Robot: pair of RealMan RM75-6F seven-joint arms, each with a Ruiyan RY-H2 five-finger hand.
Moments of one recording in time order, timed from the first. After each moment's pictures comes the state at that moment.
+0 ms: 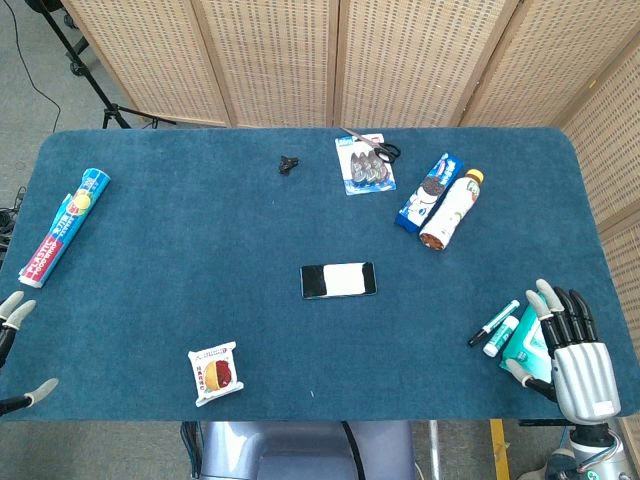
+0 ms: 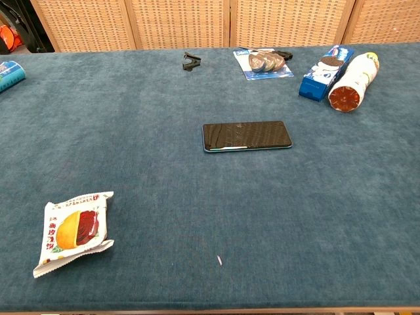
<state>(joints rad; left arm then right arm) 0.02 -0.97 0.05 -1.70 1.69 1.64 -0.16 0.03 -1.20 0.06 -1.68 -1.73 1.70 -0.07</state>
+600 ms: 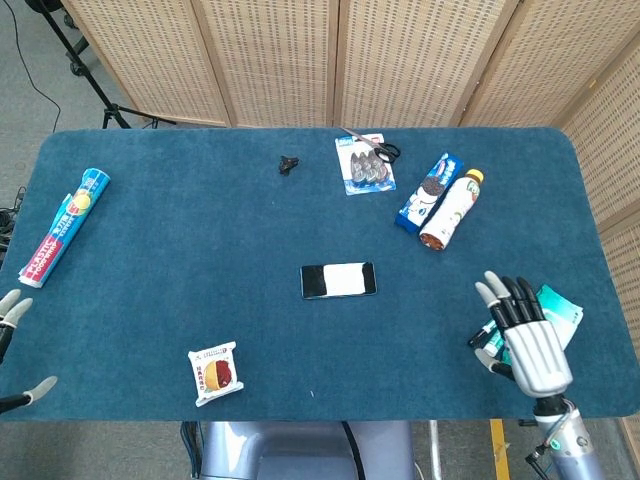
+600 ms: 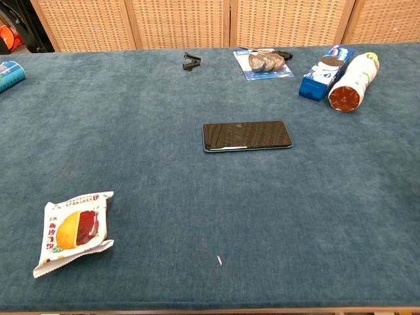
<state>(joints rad) 0.03 -0.97 0.04 -1.71 1.68 1.65 -0.17 0.16 -1.27 0.09 -1.64 -1.69 1.46 -0.18</state>
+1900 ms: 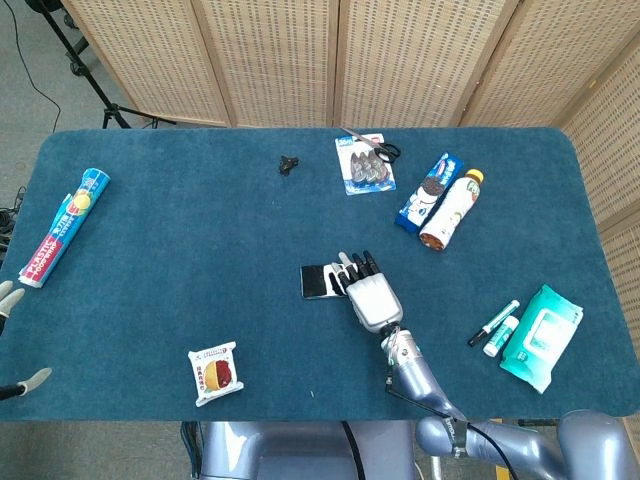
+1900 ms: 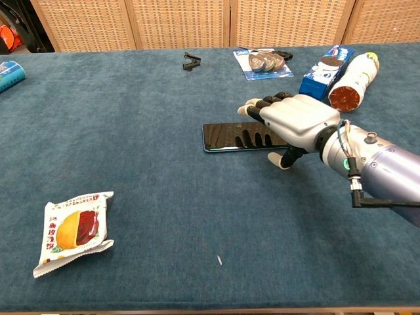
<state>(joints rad) 0.00 -0.95 0.02 -1.72 1.62 1.60 -0.21 0.66 -1.83 0.25 -1.35 -1.14 1.00 -0.78</state>
